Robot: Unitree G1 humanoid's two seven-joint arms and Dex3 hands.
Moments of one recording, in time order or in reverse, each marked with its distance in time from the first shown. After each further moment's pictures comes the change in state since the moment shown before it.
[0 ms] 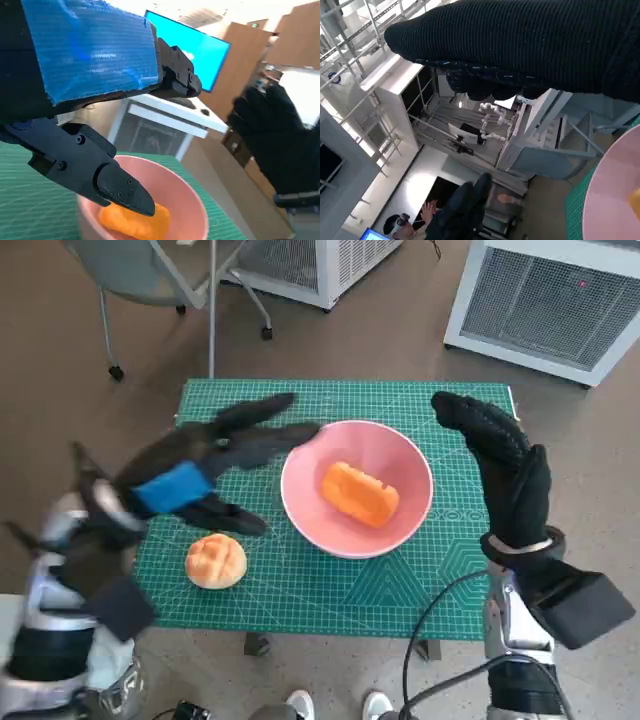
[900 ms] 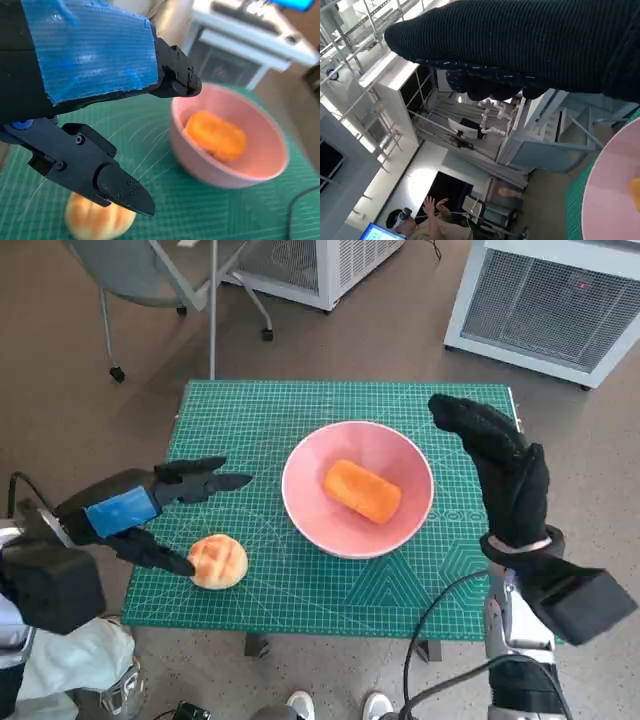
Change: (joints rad) left arm 0.177 0.180 0.030 -0.063 0.030 0.266 -0.194; right arm -0.011 -0.005 0.000 0.025 0.021 0.014 0.034
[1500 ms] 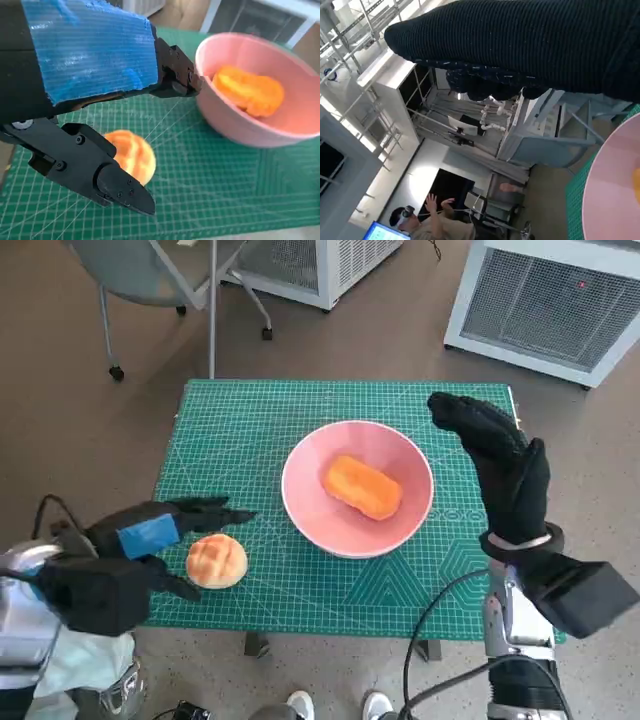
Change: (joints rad) left arm 0.051 -0.002 -0.095 -0.075 0.132 0.138 -0.001; right arm -0.005 -0.005 -0.003 0.010 0.028 0.018 0.020
